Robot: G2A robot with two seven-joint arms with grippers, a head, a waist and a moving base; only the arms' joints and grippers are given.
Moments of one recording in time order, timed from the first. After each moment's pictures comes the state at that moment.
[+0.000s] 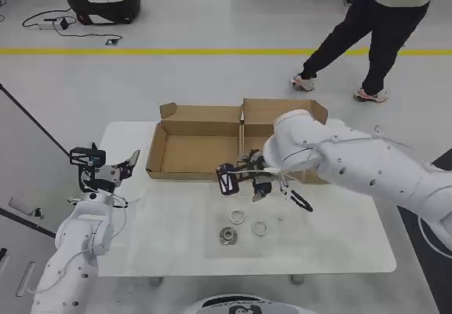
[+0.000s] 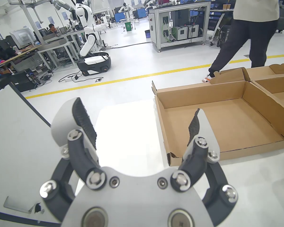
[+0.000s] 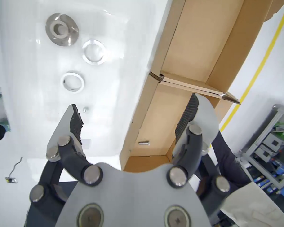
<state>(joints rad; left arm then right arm) 1.73 -1.15 -1.60 -1.80 1.33 0.00 0.00 -0.30 -0.98 0.17 -1.72 -0.51 -0.63 1.19</state>
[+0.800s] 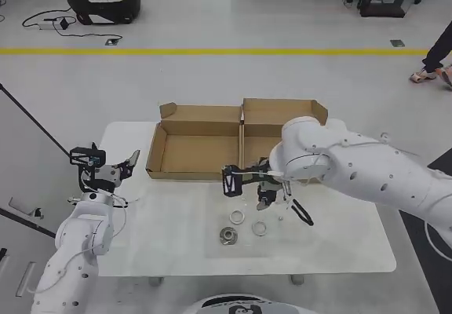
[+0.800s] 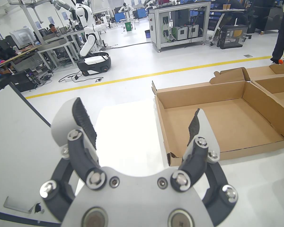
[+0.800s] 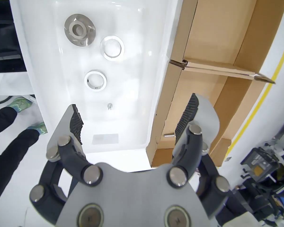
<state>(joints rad) 1.73 -1.15 -1.60 -1.80 1.33 0.00 0.00 -0.33 -0.93 0.19 -1.76 -0.43 -0.49 1.28</state>
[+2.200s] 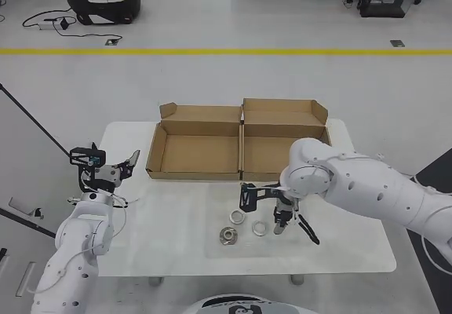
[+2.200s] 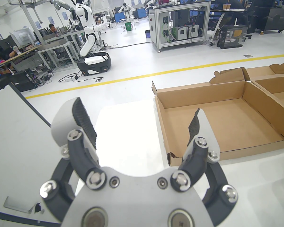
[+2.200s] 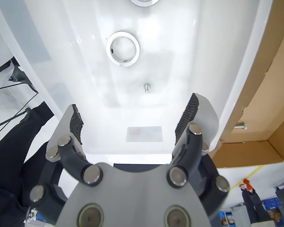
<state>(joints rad) 1.73 -1.15 -1.60 -1.80 1.33 0.00 0.00 -0.47 -0.90 0.17 -1.71 -0.34 -0.39 1.43</state>
